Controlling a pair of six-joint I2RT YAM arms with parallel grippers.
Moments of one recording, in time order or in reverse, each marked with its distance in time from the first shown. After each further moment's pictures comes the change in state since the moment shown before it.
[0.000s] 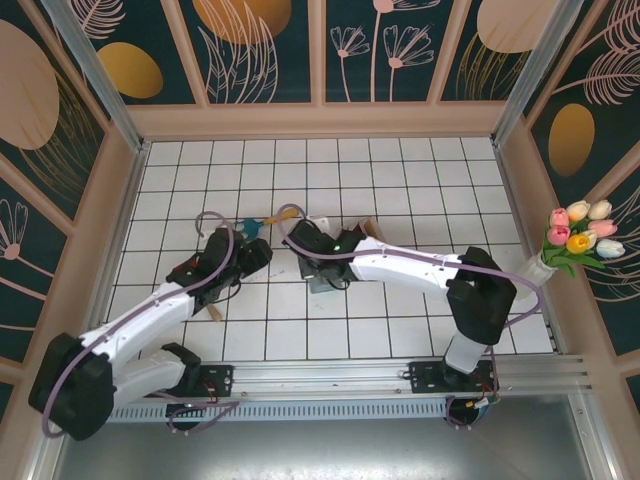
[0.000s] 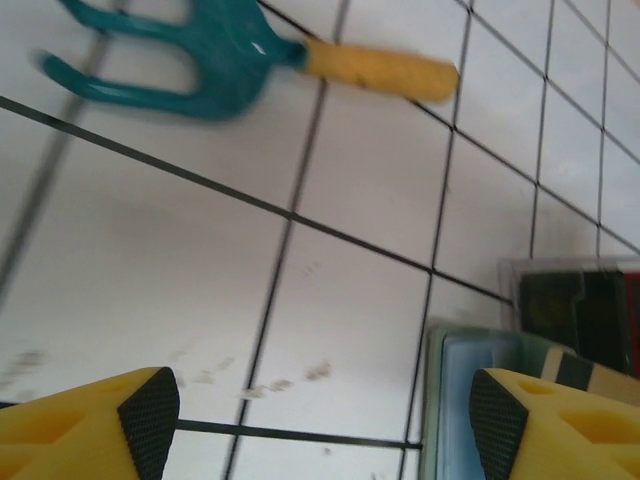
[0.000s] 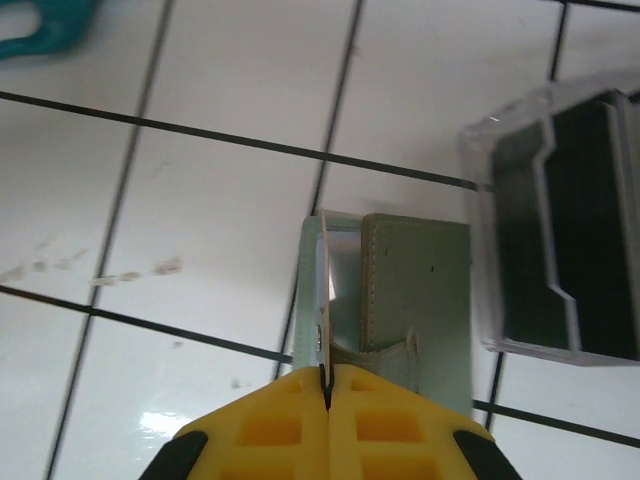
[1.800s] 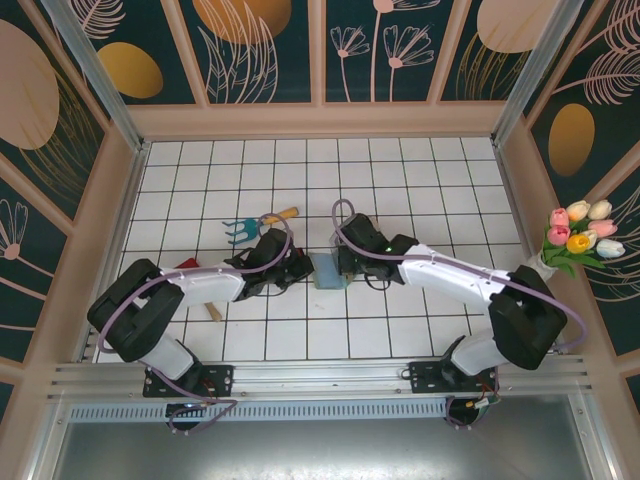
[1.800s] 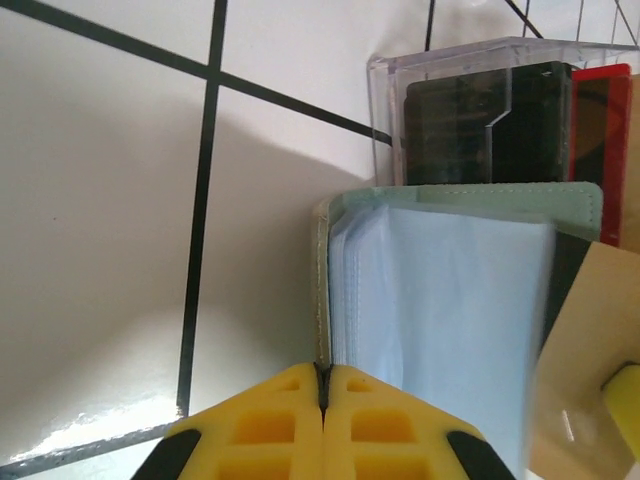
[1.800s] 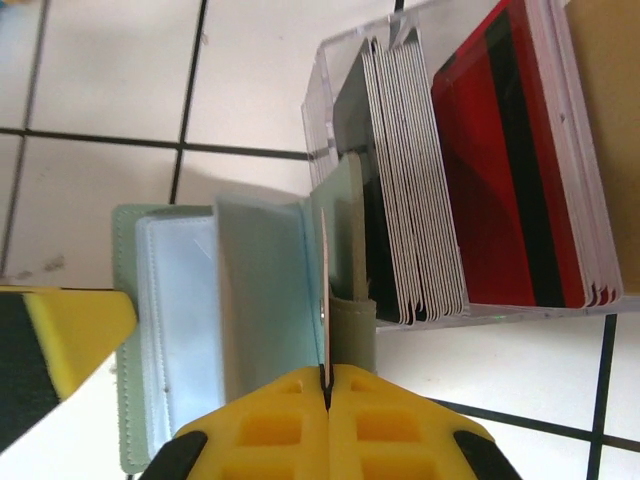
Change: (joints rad) left arm -0.201 0.428 0.094 0.358 0.216 -0.154; right arm -0.213 -0.267 -0.314 0.172 -0.180 -0.087
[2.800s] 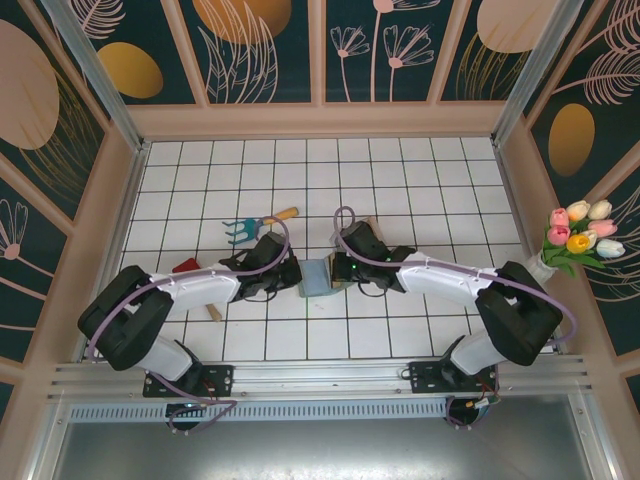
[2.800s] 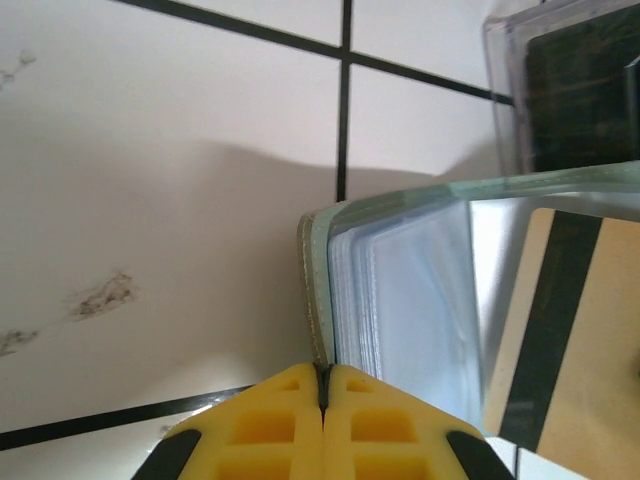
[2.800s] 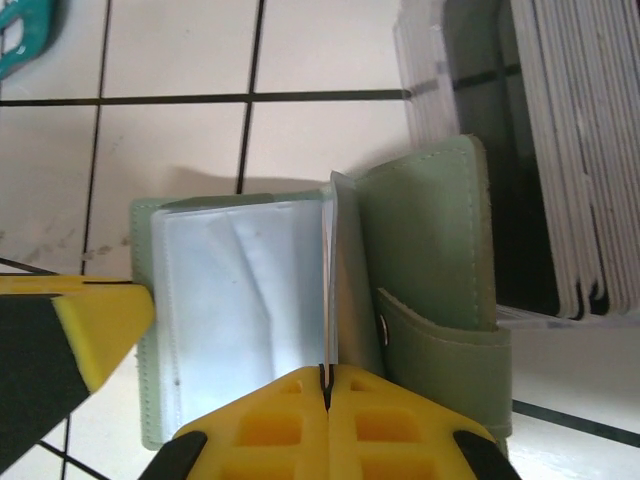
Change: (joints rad) left arm 0.000 -0.043 0.000 -0.213 -0.100 0.180; right arm -0.010 0.050 -0.143 0.257 -0.192 0.094
